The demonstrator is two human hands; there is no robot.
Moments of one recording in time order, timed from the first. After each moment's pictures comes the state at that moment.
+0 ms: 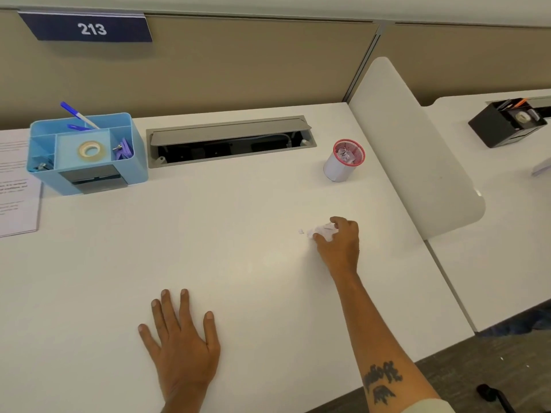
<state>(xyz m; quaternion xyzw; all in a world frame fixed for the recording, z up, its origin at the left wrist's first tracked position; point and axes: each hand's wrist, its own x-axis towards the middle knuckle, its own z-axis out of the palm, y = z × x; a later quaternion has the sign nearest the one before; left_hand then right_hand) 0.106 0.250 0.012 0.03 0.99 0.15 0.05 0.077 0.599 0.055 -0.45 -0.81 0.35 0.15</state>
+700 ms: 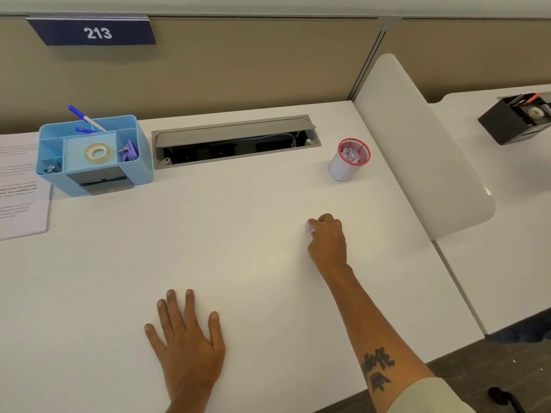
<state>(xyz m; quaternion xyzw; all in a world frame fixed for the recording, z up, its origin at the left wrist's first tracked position) 0.106 0.251 0.013 0.03 0.99 0.14 0.06 0.054 0.585 0.038 -0.31 -0.93 0.18 0.07</state>
